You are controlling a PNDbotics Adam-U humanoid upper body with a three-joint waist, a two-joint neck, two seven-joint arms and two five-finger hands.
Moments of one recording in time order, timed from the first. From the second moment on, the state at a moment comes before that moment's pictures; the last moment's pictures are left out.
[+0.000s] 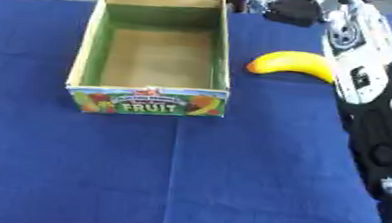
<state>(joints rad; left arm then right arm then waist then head) -0.29 0.23 0.09 -1.98 -0.25 -0.46 0.23 -1.15 -0.54 0.04 -1.21 0.72 -0.30 0.18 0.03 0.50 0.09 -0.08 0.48</state>
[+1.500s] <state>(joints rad) -0.29 0.23 0.09 -1.98 -0.25 -0.46 0.23 -1.11 -0.67 0.04 -1.12 0.65 -0.32 0.47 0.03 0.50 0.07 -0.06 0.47</state>
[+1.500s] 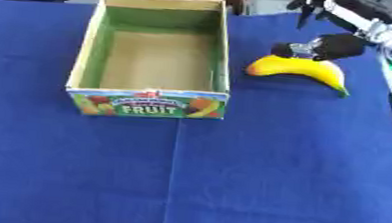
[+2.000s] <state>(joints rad) -0.29 0.23 0.09 -1.98 -0.25 -0.46 0.23 -1.09 -0.67 0.05 -1.10 0.67 -0.32 0.54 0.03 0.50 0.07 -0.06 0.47</state>
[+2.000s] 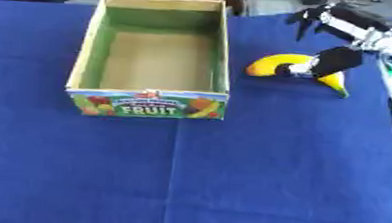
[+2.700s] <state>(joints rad) -0.29 0.23 0.08 -1.98 -0.25 -0.45 0.23 -1.10 -0.67 0.05 -1.08 0.70 -0.27 0.50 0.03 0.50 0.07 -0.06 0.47</state>
